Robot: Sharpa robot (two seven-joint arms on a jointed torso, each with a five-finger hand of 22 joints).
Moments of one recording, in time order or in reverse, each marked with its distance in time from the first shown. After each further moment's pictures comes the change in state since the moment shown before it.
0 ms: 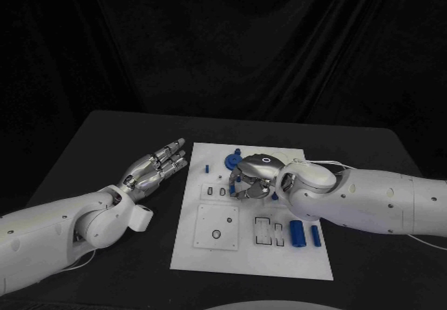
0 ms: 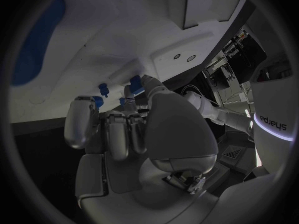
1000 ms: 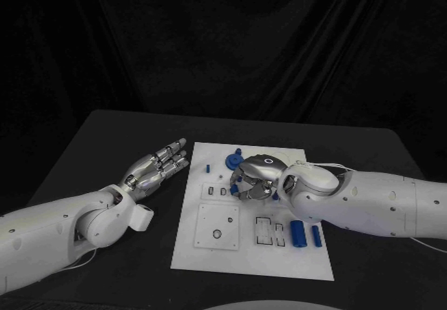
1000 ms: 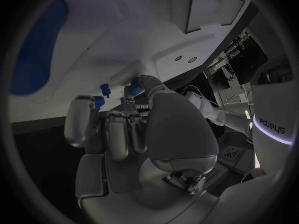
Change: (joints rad) left arm 0.000 -0.003 0.000 0.002 0.000 0.006 -0.003; left_hand 0.000 0.000 0.003 -0.003 0.000 0.000 0.000 0.000 0.000 0.003 0.003 0.000 -0.001 0.000 0.000 0.000 0.001 0.000 -0.004 0.004 0.000 0.000; right arm -0.008 -0.008 -0.004 0.003 -0.014 -0.032 0.001; right_hand -0.002 -0.005 0.027 -0.043 0.152 -0.015 -0.014 -0.023 0.032 0.000 0.000 0.000 0.000 -0.001 0.006 -0.003 0.000 0.000 0.000 0.007 -0.010 0.001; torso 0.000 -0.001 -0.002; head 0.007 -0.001
